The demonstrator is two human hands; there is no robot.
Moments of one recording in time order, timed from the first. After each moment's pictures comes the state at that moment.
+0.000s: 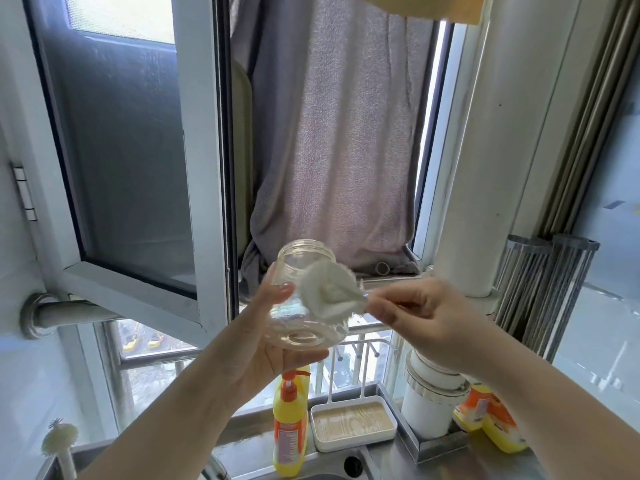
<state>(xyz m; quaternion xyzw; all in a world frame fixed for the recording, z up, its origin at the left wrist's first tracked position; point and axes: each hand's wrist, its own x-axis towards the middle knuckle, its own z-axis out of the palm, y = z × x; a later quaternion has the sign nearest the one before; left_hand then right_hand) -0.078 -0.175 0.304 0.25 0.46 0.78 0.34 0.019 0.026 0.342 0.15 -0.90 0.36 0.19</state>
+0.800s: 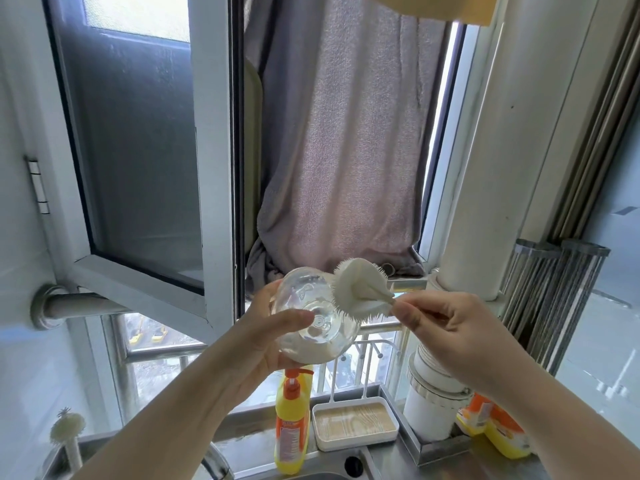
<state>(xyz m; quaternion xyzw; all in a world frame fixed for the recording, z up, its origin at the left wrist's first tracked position) -0.084 -0.178 0.292 0.24 0.57 0.75 0.26 0.038 0.025 0.335 0.09 -0.89 0.35 0.27</state>
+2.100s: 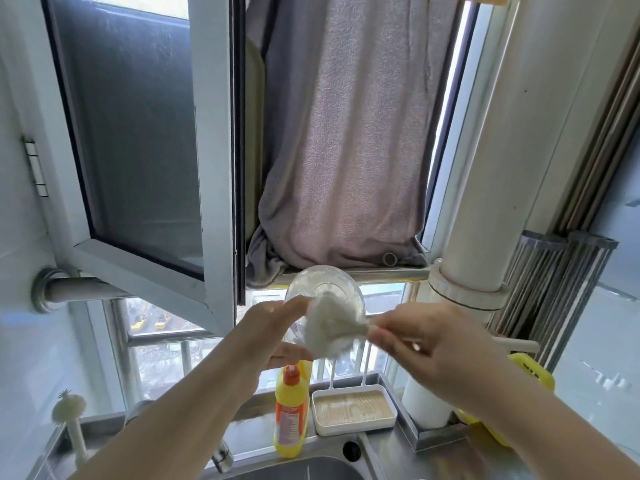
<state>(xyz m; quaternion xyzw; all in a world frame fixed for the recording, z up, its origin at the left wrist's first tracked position) -0.070 -0.169 0.295 0.12 0.71 0.66 0.21 0.027 0.026 0.313 0.10 -0.96 0.12 0.25</state>
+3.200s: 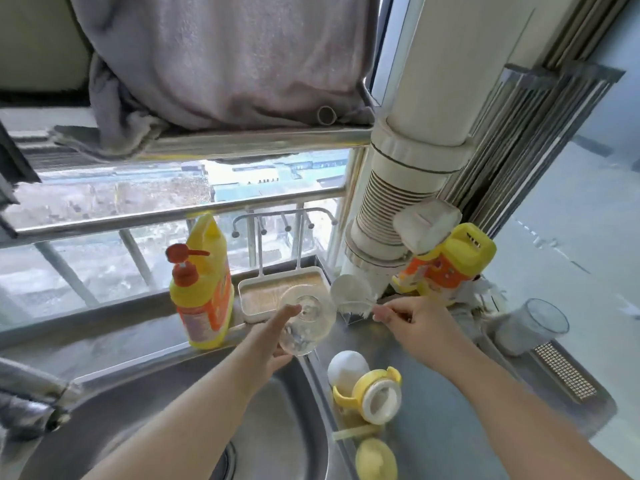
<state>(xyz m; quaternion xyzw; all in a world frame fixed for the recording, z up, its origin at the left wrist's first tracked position) -0.087 -0.014 0.048 -0.11 0.60 0.67 0.42 0.040 0.166 0.124 -0.23 -0.91 0.33 0.04</state>
